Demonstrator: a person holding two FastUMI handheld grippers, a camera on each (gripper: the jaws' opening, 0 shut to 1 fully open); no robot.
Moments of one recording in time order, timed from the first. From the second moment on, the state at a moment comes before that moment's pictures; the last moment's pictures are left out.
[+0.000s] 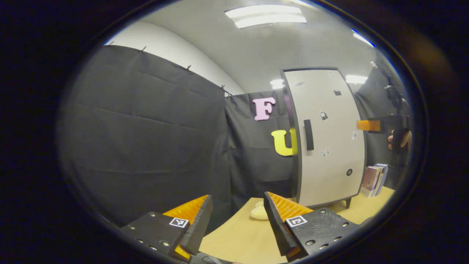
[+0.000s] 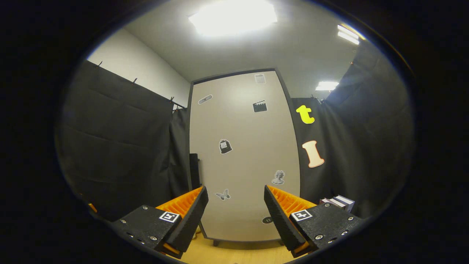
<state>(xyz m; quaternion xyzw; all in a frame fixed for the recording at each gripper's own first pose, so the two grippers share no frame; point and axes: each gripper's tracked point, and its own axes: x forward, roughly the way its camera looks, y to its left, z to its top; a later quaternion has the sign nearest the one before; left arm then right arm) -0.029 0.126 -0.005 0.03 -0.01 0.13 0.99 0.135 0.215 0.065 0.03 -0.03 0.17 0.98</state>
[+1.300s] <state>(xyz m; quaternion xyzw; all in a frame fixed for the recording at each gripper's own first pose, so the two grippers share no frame) -0.020 0.243 -0.048 0.02 0.02 0.21 0.98 0.270 0.393 0.047 0.00 0.02 0.21 0.98</state>
